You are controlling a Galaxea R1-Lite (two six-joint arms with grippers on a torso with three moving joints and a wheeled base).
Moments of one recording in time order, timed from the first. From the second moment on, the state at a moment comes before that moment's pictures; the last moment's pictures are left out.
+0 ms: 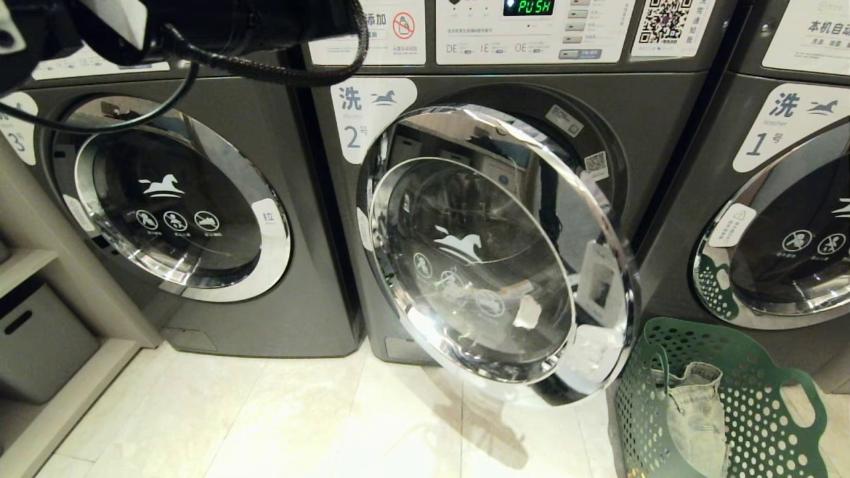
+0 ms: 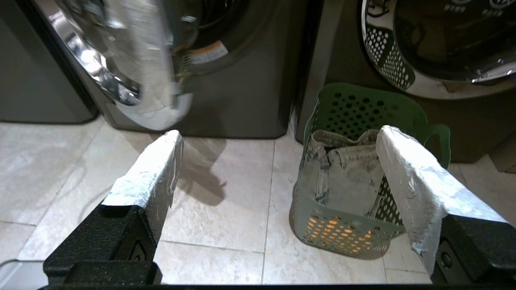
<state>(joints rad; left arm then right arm) -0.68 1.73 -1.89 -0.01 0.42 0.01 0.00 0.05 -0.19 0.17 -0.01 -0.03</state>
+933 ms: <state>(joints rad) -0.62 0.87 -1.28 0.45 0.80 0.07 0.01 1.68 -1.02 -0.54 0.08 0.10</state>
